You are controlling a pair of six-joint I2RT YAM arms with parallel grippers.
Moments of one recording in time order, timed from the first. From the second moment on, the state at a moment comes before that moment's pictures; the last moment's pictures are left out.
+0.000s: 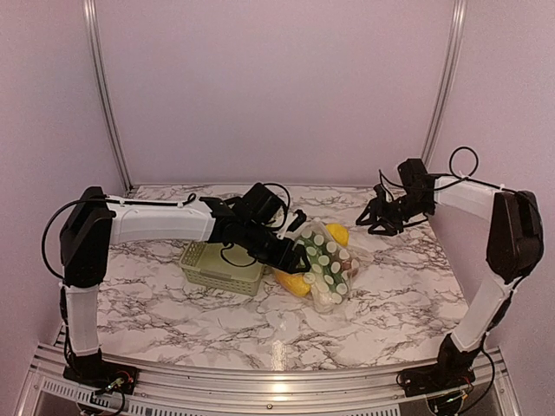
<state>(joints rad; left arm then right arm) -0.92 1.99 1.54 -0.39 0.32 -0.34 0.17 1.73 1.28 -0.67 -0.60 0.34</state>
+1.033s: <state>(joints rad) -0.88 2.18 1.63 -0.47 0.11 -0.38 0.23 2.03 1.33 -0.51 -0.65 0.26</state>
